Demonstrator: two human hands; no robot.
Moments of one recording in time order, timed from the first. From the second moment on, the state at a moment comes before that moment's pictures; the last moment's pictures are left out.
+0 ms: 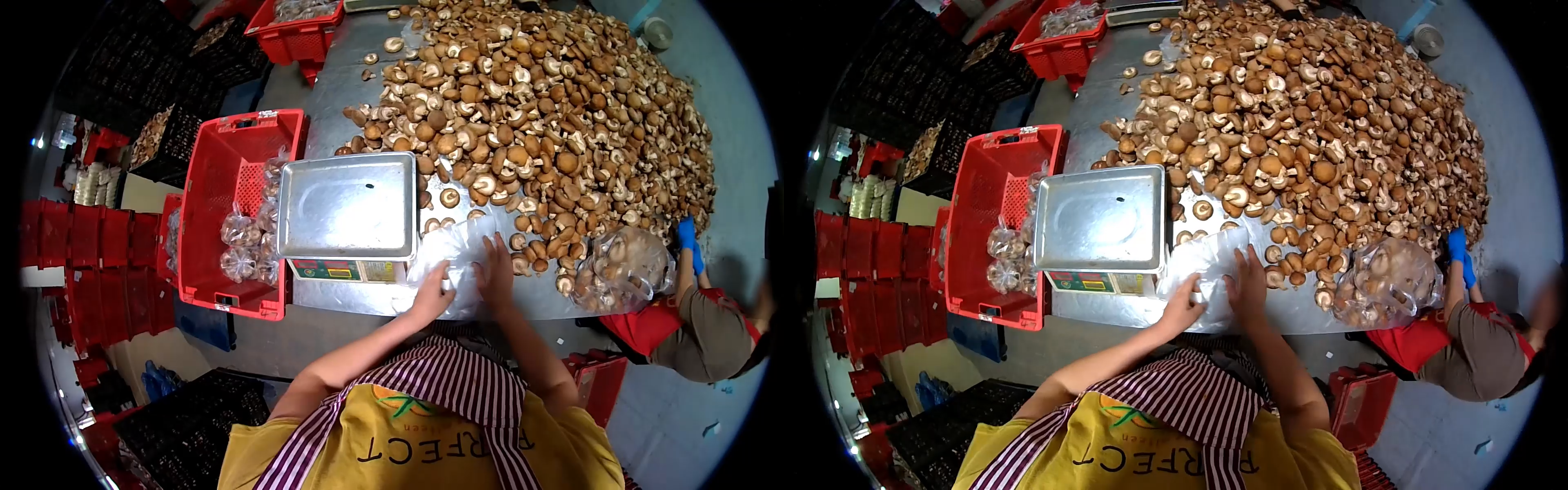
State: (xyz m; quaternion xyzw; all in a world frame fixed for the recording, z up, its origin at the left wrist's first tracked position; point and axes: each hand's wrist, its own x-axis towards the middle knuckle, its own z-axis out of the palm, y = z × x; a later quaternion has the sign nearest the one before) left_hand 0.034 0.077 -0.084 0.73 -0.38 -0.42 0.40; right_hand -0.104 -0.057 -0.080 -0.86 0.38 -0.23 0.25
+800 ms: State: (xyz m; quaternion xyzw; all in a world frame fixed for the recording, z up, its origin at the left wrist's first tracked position) left_hand 0.045 0.044 -0.157 0.74 -0.34 -0.48 0.33; right_hand -0.107 -0.031 -0.134 -0.79 0.50 -0.19 0.30
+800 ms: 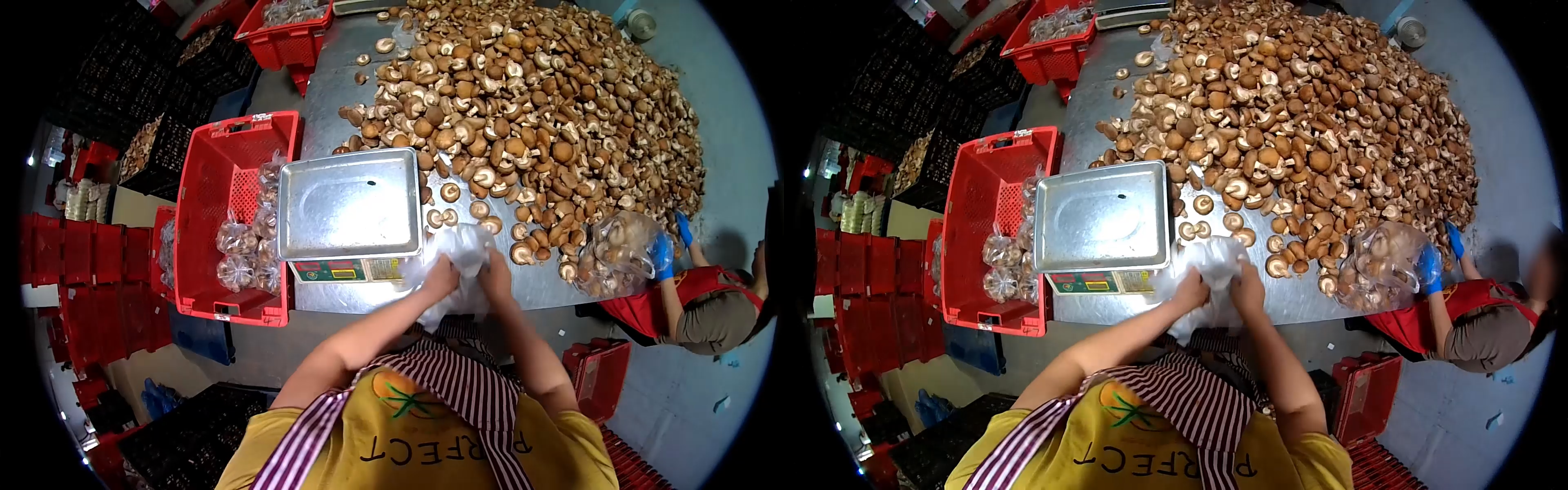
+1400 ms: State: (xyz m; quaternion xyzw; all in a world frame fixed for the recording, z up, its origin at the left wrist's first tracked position) left_hand 0.064 0.072 -0.057 0.73 -0.42 -0.44 0.32; right_hand -0.079 -0.056 -0.016 -0.86 0.43 -0.22 0.17
